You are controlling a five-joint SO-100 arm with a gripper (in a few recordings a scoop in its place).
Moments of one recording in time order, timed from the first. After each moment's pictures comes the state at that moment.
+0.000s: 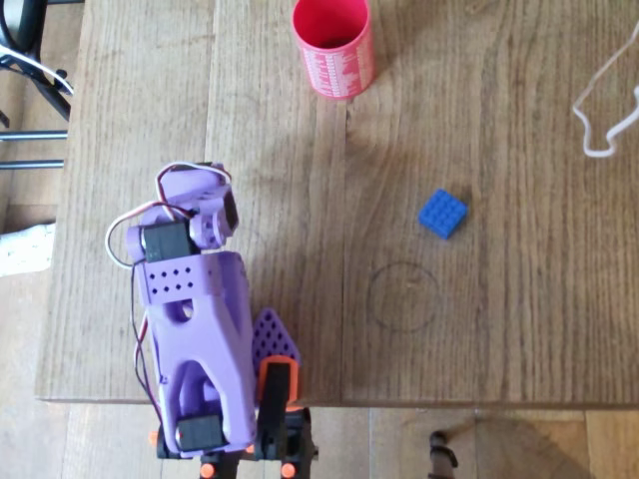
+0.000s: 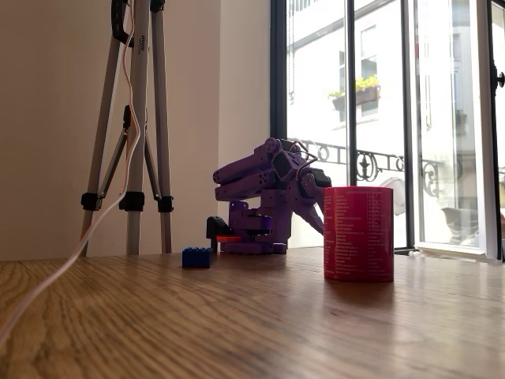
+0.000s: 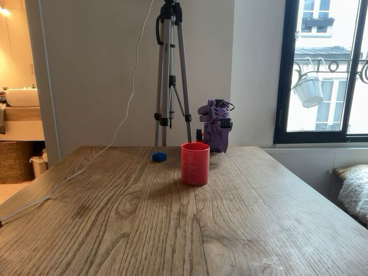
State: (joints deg) arm -8.3 189.6 174.2 69.6 1.1
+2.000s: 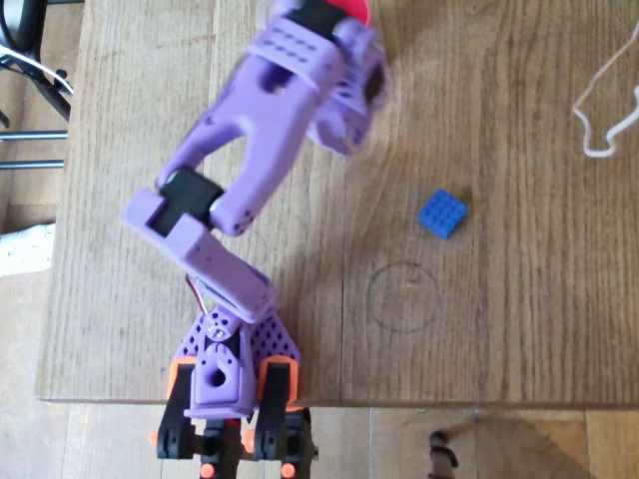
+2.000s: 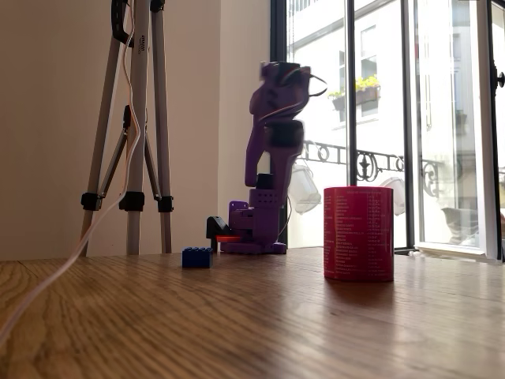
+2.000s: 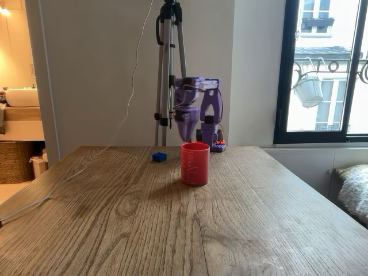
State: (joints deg) arm 37.3 90.8 93.5 90.0 17.1
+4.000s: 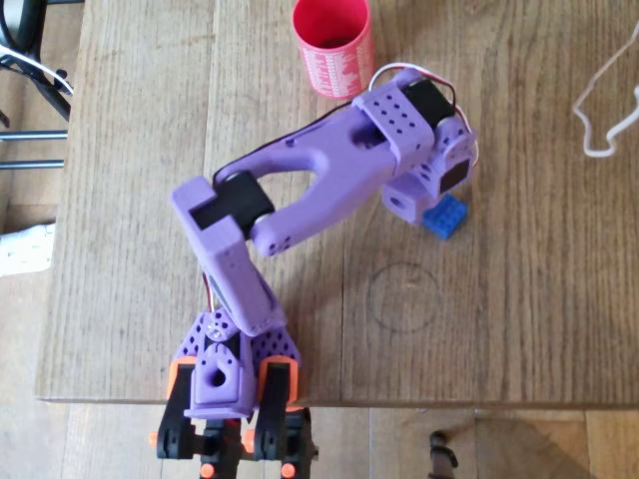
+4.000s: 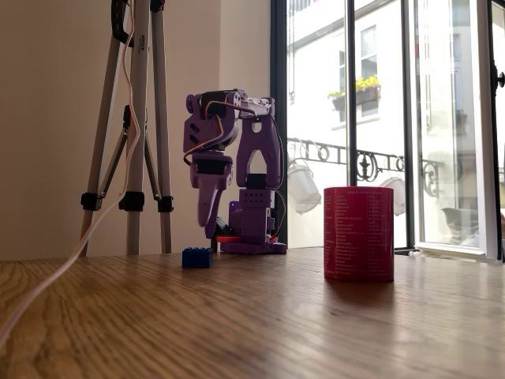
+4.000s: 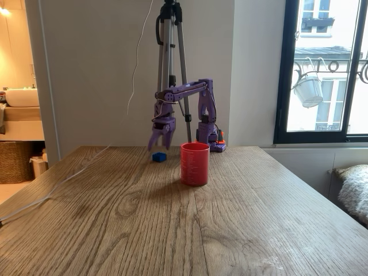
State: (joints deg) arm 54.9 82.3 98.7 78.1 -24.0
